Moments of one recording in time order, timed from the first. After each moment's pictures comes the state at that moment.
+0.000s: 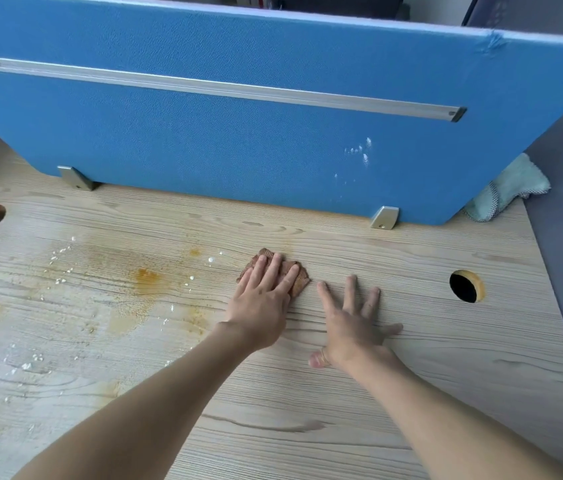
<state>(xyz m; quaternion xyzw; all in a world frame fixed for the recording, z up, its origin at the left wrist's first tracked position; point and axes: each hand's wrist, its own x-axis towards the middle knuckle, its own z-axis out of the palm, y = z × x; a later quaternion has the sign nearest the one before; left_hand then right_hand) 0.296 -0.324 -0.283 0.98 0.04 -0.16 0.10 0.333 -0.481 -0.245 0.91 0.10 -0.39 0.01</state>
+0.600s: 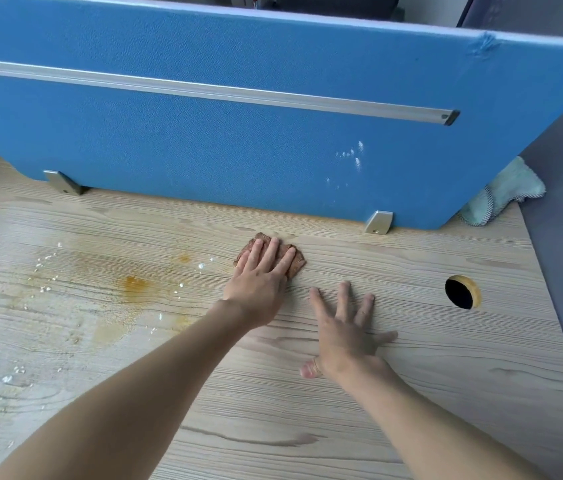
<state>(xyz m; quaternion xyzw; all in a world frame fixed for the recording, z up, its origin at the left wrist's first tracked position) 0.341 -0.317 -0.289 0.98 0.04 -0.14 0.10 0.336 -0.480 -0.245 0.91 0.10 -0.40 0.02</state>
